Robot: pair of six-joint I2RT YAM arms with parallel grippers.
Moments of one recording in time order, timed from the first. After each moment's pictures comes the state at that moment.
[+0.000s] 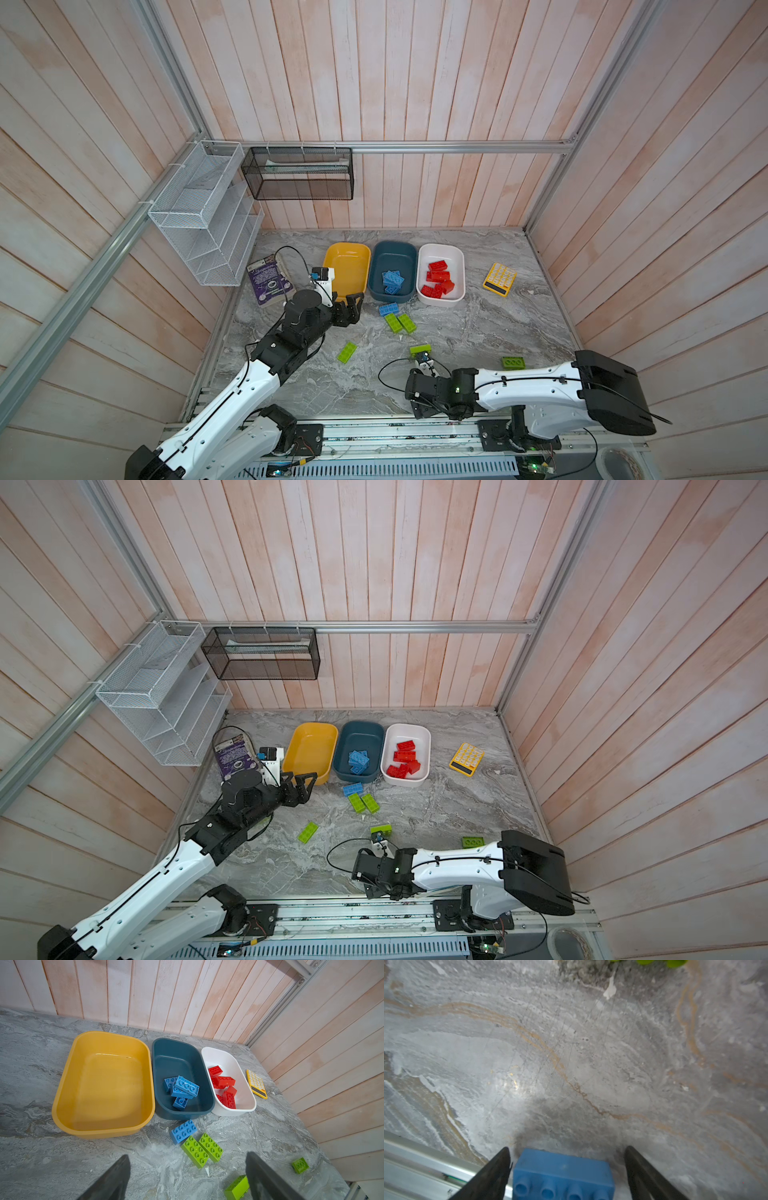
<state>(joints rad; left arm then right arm) -0.52 0.90 0.69 -0.16 0.02 -0.41 1.40 1.39 0.66 -0.61 0.21 1.05</state>
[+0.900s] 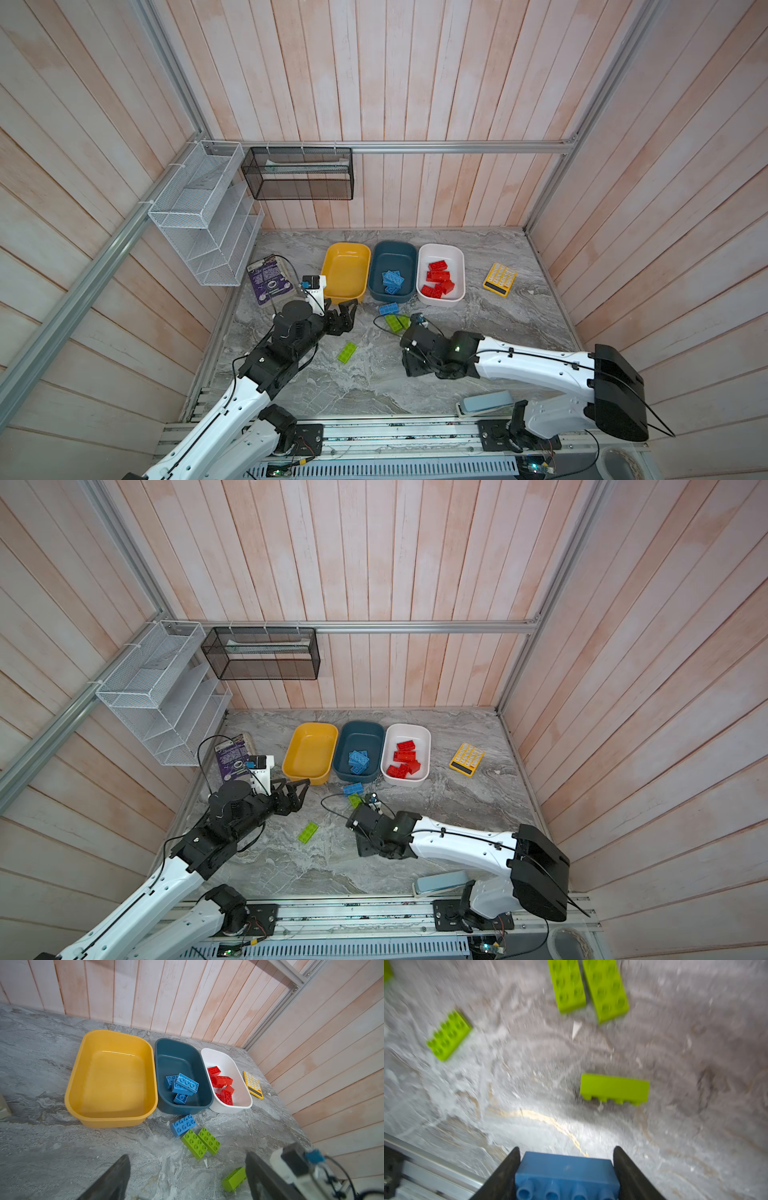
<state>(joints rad) -0.52 0.74 0.65 -0.25 -0.01 -0.44 1.10 1.40 0.96 -0.67 0.21 0.79</state>
